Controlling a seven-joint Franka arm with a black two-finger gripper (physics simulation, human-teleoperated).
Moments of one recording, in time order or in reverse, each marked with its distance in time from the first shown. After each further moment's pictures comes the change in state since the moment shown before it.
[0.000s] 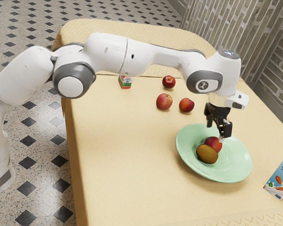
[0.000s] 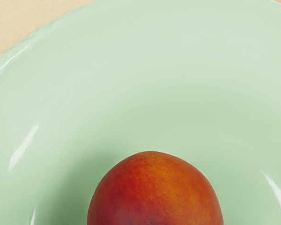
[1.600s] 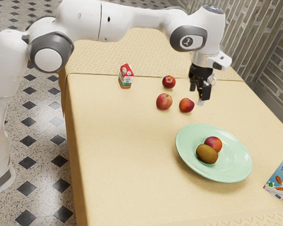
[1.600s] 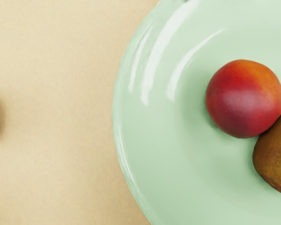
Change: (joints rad) arm 0.074 -0.291 0.031 -0.190 0.011 -0.140 0.216
